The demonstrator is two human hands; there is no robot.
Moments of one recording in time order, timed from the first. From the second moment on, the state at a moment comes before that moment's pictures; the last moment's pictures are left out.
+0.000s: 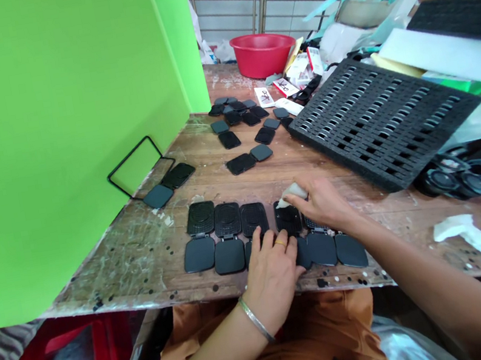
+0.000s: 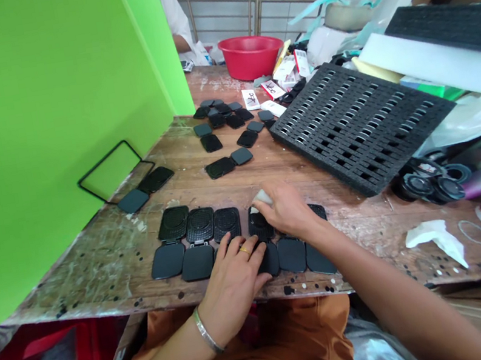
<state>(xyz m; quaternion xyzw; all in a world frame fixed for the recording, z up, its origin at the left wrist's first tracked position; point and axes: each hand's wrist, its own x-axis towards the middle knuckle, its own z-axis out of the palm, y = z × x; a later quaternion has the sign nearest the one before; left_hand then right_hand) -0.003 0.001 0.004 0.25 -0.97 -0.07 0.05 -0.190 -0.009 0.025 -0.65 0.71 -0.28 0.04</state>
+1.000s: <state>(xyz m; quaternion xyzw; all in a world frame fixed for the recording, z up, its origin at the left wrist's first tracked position) 0.052 -0.011 0.004 0.35 -0.93 -0.05 0.08 -0.202 -0.007 0.000 -0.37 0.67 -0.53 0.37</state>
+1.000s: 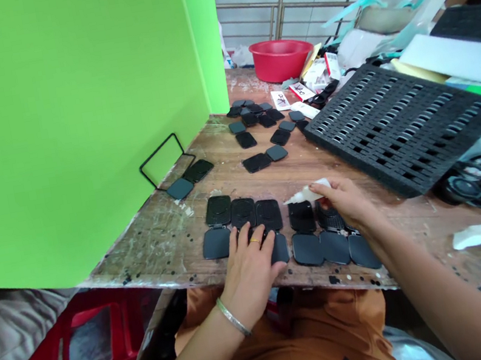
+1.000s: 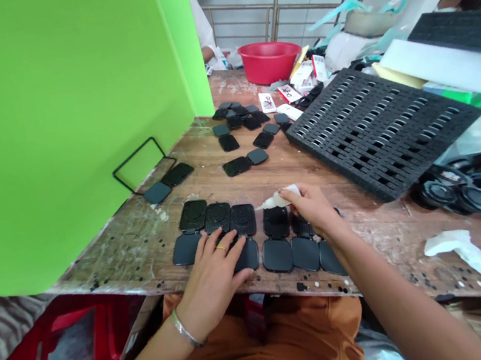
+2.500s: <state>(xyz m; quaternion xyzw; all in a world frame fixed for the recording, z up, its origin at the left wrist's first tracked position) 0.051 -0.011 0.004 0.33 -0.94 -0.03 0.06 -0.143 -0.062 0.037 -0.68 0.70 -0.23 0.05</state>
